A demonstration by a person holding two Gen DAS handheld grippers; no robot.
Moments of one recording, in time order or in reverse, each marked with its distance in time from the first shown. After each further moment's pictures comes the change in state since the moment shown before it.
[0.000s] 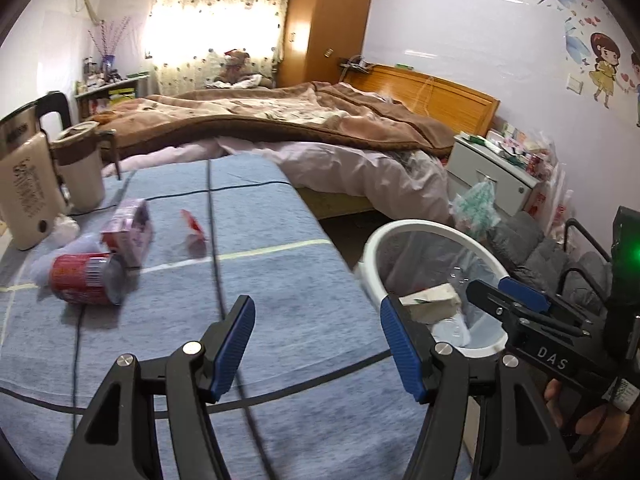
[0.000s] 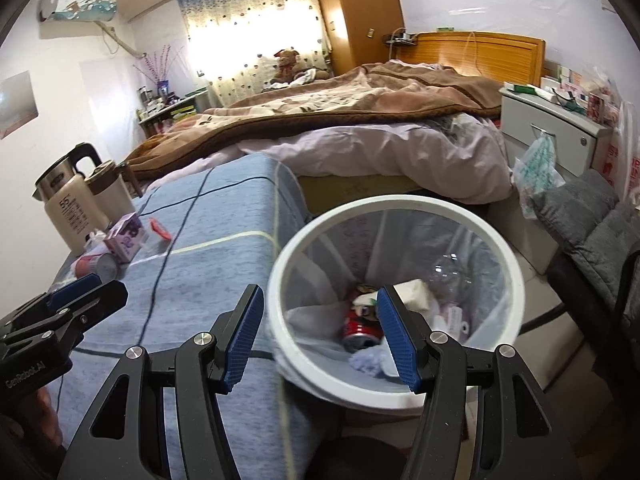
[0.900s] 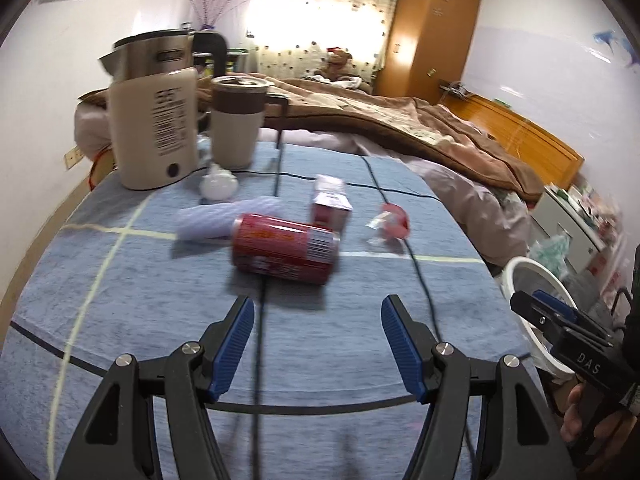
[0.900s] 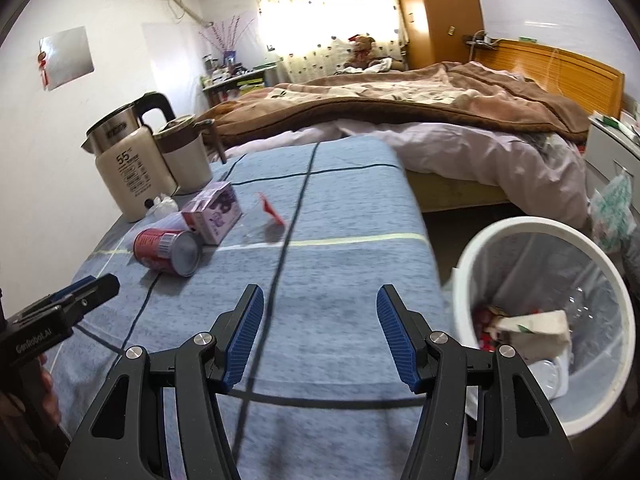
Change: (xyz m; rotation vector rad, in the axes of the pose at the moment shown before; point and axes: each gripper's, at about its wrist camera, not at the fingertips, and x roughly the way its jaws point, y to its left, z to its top) left arm -0.041 0.159 -0.025 -0.240 -0.019 0.215; right arm 0.050 0.127 0.003 -0.152 0.053 0.182
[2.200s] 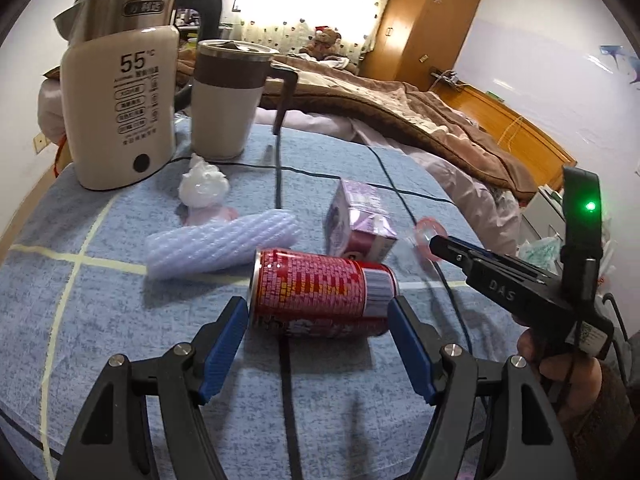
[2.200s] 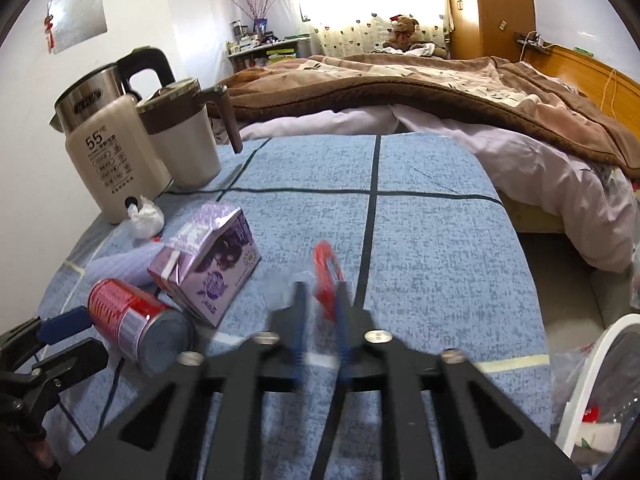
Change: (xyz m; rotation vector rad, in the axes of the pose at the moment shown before) left arm 0.064 0.031 0.035 -0.009 0.096 -0.120; right arm 0.133 0.042 0.065 -0.112 0.097 0.051
